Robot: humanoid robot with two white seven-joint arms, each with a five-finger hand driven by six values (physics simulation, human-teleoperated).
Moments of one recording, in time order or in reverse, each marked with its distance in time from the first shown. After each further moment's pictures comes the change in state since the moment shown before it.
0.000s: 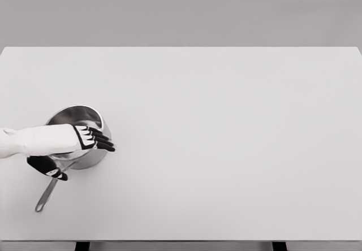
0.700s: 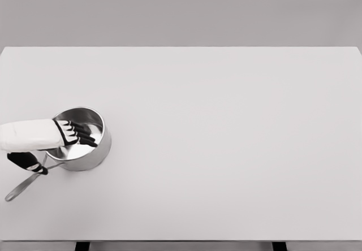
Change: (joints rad) left arm -0.045 0.068 -0.003 0.007 -0.074 0.000 -0.015; right arm 0.000 0.000 0.000 0.000 0.000 0.000 -0.001
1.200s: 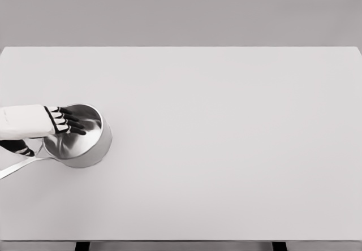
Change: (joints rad) left arm -0.081 -0.007 0.004 0.048 -0.160 0.000 -0.002; right arm 0.000 0.000 0.000 0.000 0.000 0.000 0.001
